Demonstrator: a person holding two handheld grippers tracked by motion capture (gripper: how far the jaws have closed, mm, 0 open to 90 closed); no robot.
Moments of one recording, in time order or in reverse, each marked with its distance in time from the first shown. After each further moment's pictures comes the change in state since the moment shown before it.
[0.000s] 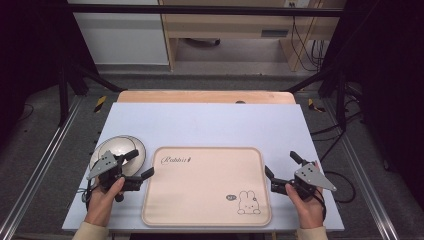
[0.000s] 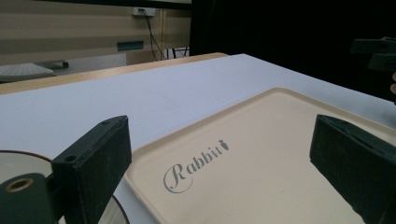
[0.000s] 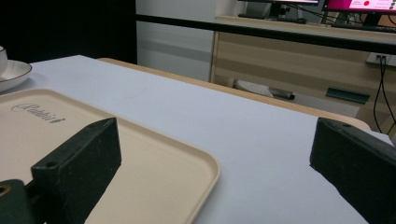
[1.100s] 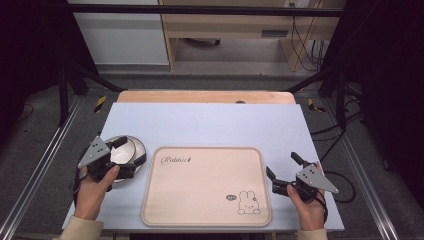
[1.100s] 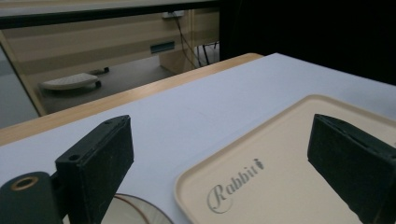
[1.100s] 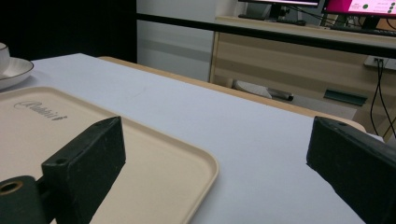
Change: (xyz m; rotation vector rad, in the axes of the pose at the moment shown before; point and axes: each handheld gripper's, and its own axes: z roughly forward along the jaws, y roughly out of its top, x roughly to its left) left arm 0.001 0.057 -0.013 0.051 0.144 0.100; right arm 0.002 0.002 -0.006 0.005 -0.002 -0.015
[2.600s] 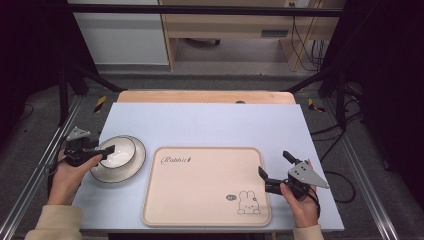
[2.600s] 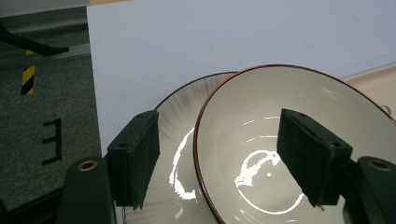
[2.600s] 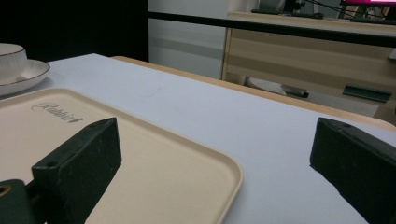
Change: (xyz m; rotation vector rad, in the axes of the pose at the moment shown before) left arm 0.104 -0.038 -0.006 0.399 0.279 -0.215; right arm 0.010 0.001 0.015 0.008 0.048 0.022
